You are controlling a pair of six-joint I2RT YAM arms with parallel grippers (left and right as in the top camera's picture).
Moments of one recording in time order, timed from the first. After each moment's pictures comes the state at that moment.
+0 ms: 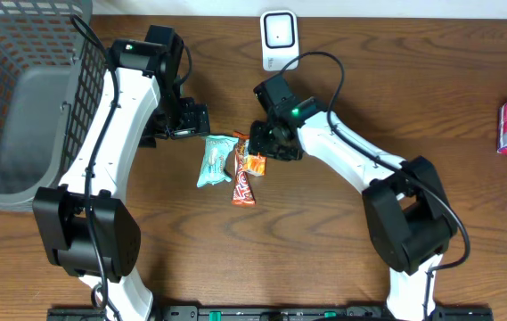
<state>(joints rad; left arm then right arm) -0.17 1.88 1.75 -1.43 0.07 -0.32 0.58 2.05 1.49 -0.69 -0.21 0.71</state>
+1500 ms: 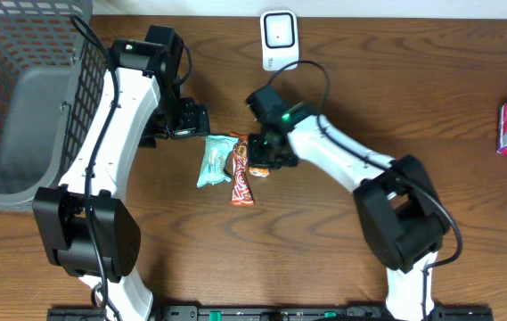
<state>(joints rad) -0.17 1.88 1.75 -1.43 0.07 -0.32 0.59 2.07 1.49 -0.76 -0.25 0.61</state>
